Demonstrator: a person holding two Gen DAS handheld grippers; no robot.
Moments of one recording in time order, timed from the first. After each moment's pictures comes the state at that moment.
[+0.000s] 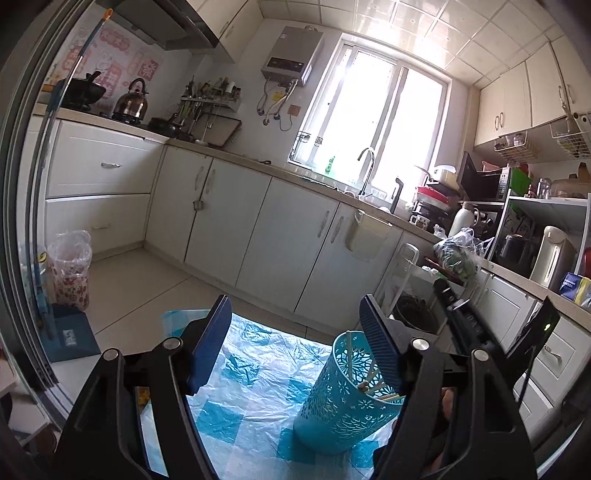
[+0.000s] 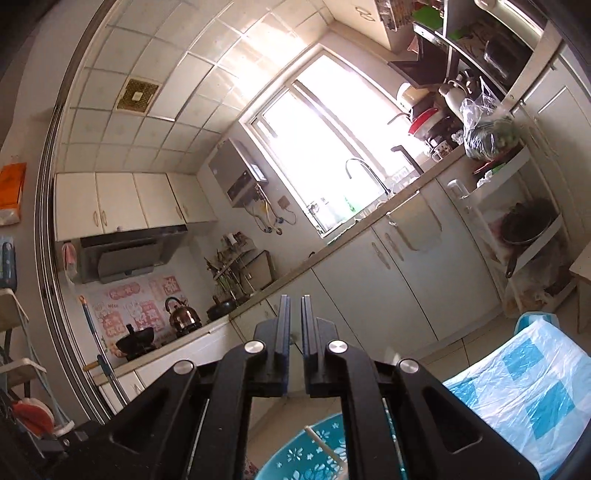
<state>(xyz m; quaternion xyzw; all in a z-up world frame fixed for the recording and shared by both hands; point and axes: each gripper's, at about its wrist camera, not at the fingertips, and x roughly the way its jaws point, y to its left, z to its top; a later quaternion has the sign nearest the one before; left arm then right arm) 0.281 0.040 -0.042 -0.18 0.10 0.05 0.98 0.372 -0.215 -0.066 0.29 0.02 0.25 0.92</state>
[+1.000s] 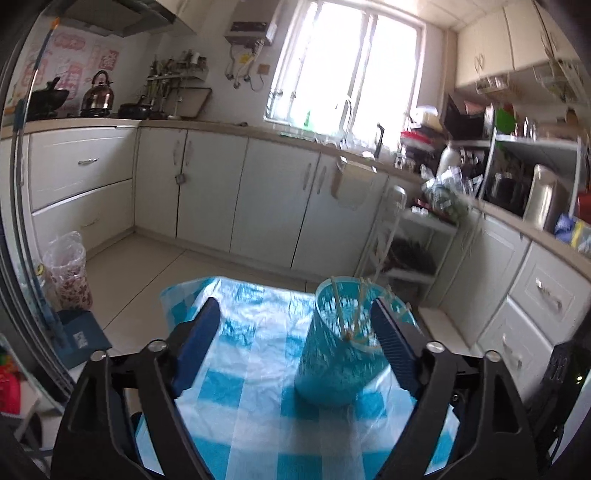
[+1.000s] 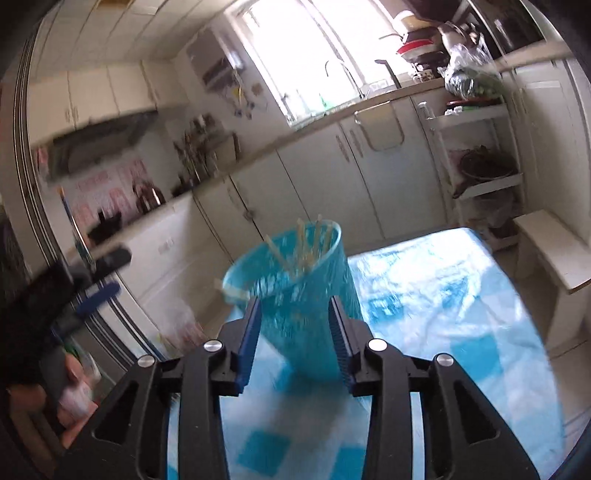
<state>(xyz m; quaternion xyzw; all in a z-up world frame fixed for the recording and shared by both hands) 0.280 0.005 -0.037 -0.11 0.20 0.02 0.97 0.265 -0.224 -0.090 0.14 0.25 0.21 0.93</state>
